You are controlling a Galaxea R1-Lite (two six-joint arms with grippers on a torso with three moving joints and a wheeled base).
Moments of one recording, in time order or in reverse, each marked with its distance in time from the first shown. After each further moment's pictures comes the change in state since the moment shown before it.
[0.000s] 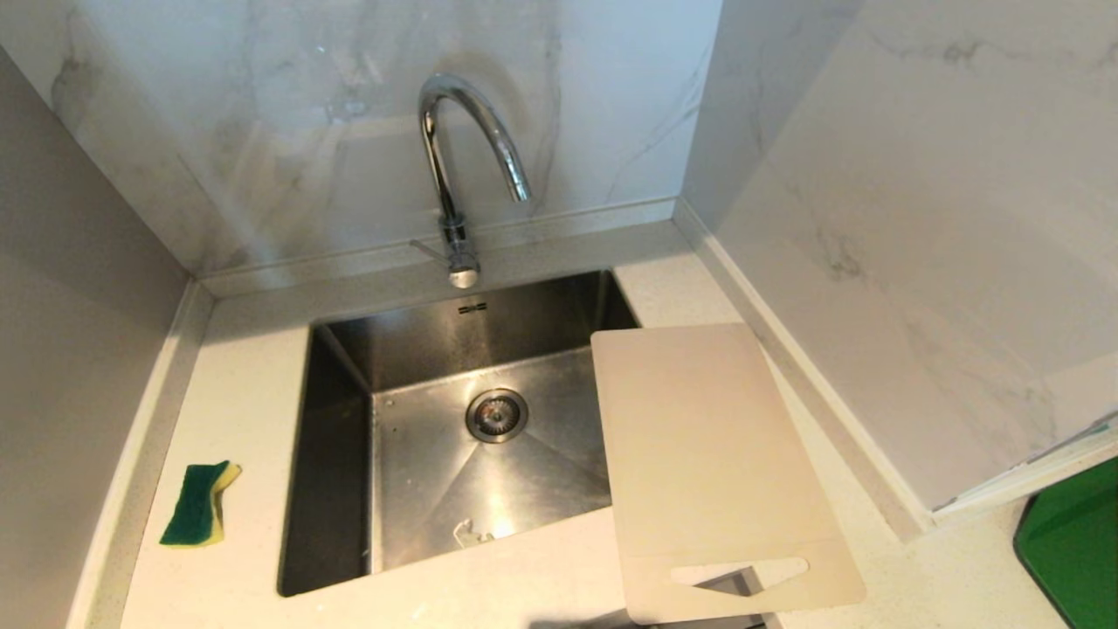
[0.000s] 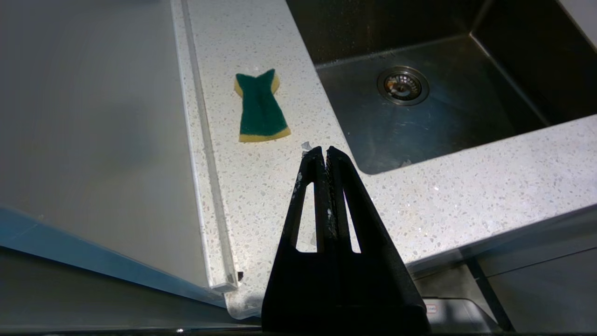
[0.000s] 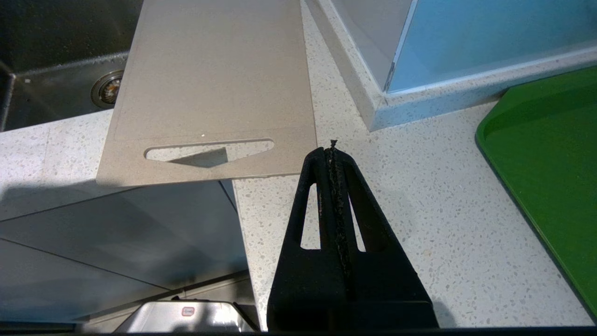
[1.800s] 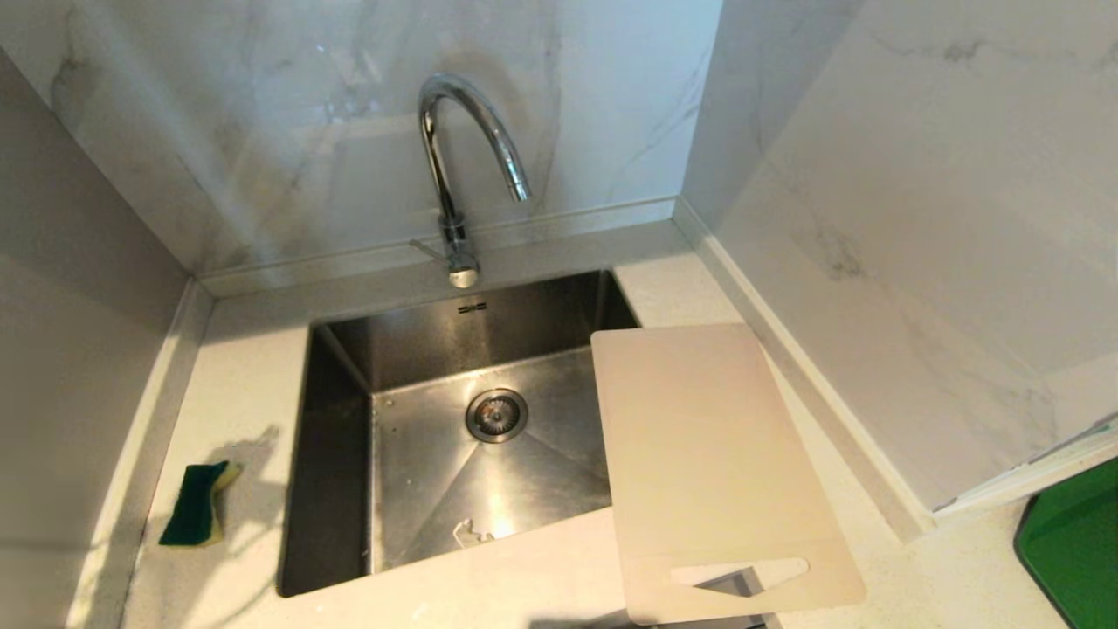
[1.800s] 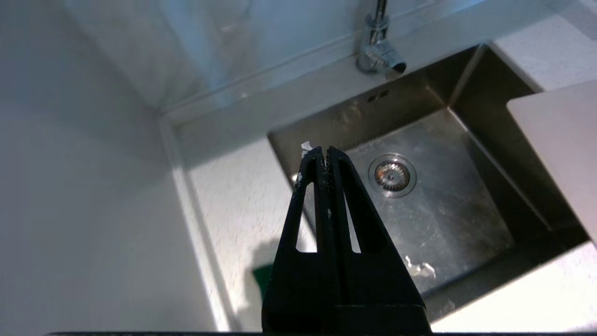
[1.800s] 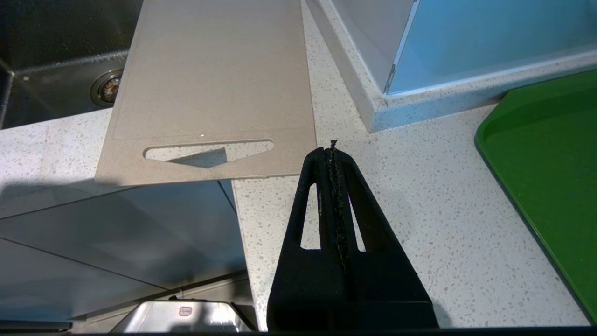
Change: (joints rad) left arm -0.120 0.987 -1.063 0.114 0.010 0.142; right arm 0.000 0.000 0.000 -0.001 0.002 -0.009
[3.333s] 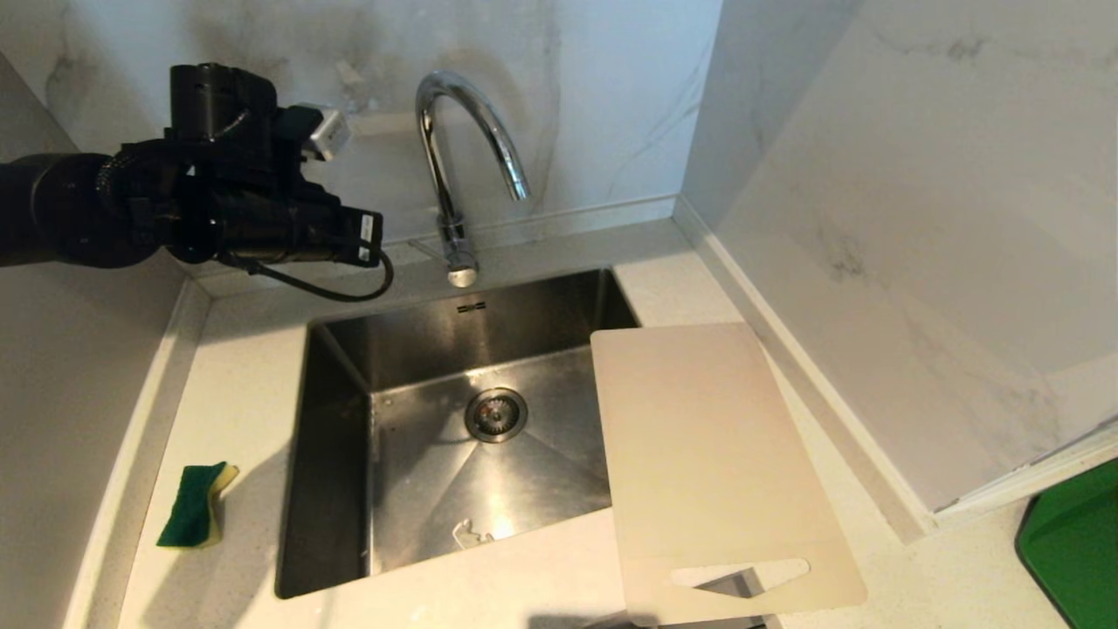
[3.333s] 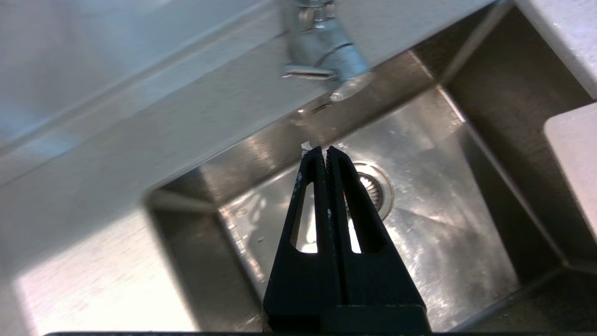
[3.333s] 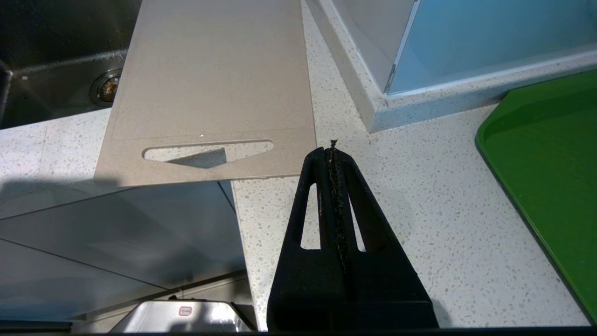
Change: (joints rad) left arm -0.253 0.925 -0.694 0.010 0.158 -0.050; right arm 0.000 0.000 0.000 -0.001 0.000 0.000
